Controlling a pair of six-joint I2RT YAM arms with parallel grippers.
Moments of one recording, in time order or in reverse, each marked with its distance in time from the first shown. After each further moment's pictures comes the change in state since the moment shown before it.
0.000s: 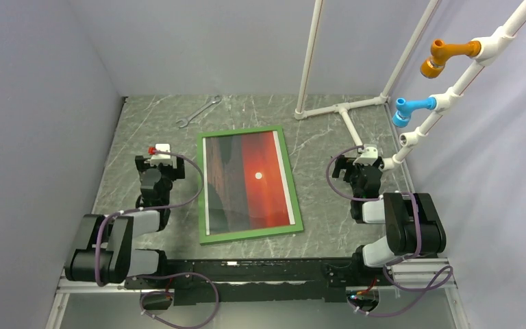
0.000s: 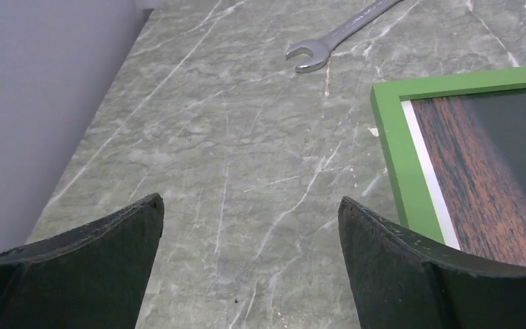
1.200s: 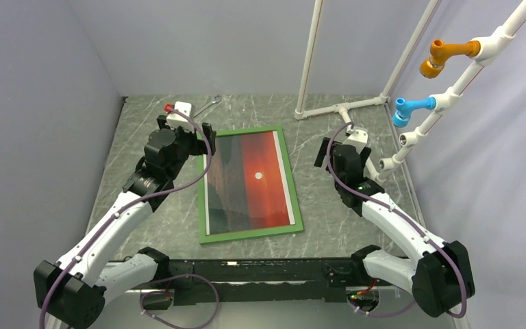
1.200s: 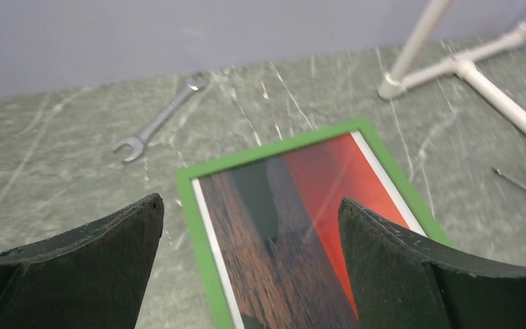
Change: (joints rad) left arm -0.382 -0.314 0.659 -0.980 -0.009 -0.217; right arm 0.438 -0.412 0.375 -1.006 0.545 0.333
